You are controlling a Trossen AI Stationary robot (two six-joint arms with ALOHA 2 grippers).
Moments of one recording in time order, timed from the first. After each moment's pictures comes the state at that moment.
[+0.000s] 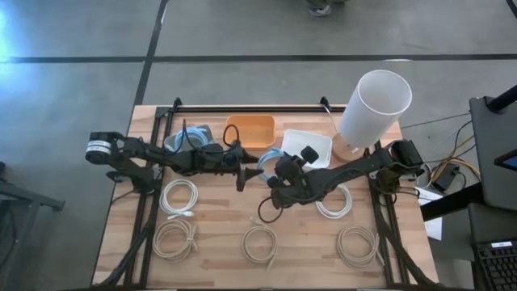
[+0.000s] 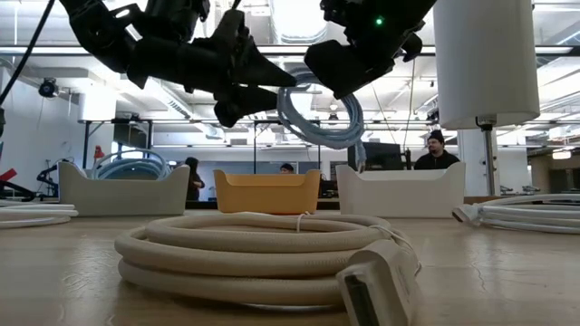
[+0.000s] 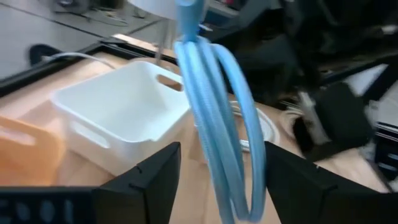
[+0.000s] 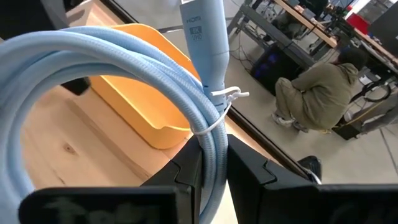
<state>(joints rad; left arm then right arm) 0.07 1.46 0.64 0.66 -0.03 -0.28 0.25 1.80 1.35 -0.79 1.14 0.75</state>
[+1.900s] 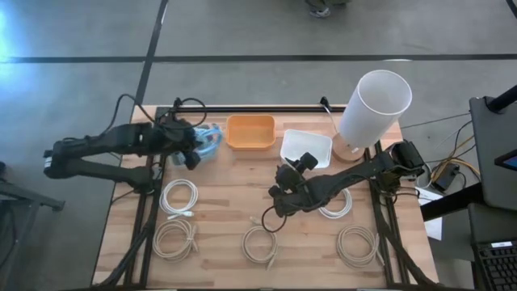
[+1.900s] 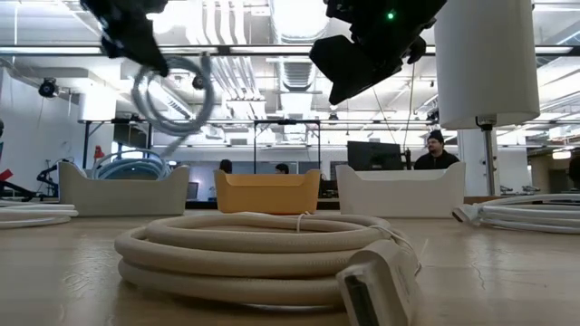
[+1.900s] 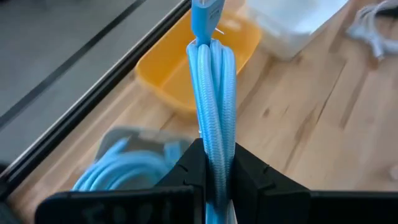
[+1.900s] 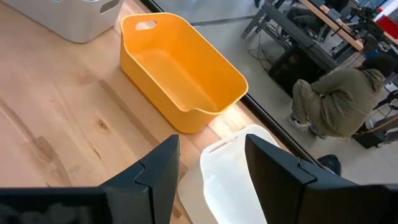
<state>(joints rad) 0.16 0.84 1.00 -0.93 -0.34 -0.31 0.30 1.80 1.32 -0.77 1.09 0.74</state>
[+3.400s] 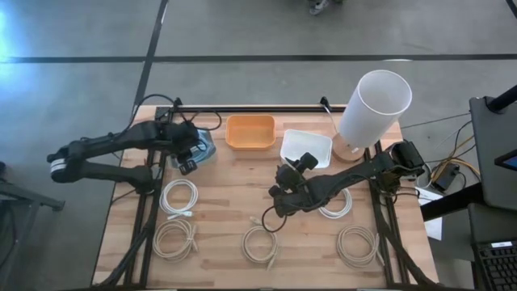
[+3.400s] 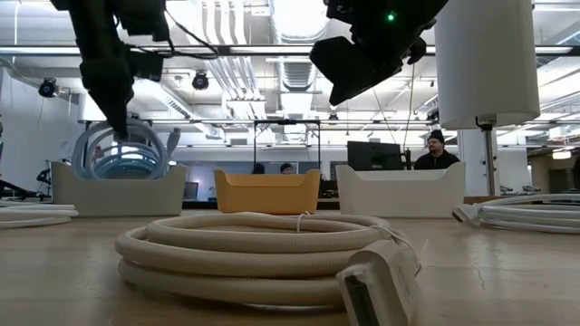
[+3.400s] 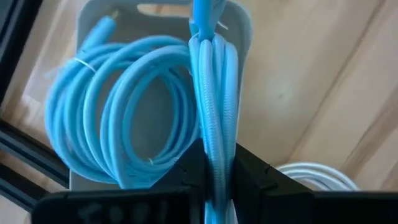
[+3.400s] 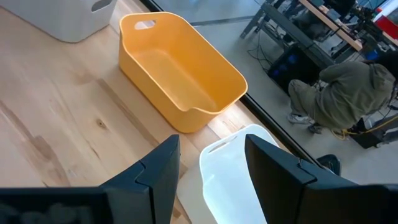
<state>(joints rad) 0.39 0.99 0.87 -1.12 -0.15 -0.09 0.30 1.80 1.32 -0.77 1.09 0.74</state>
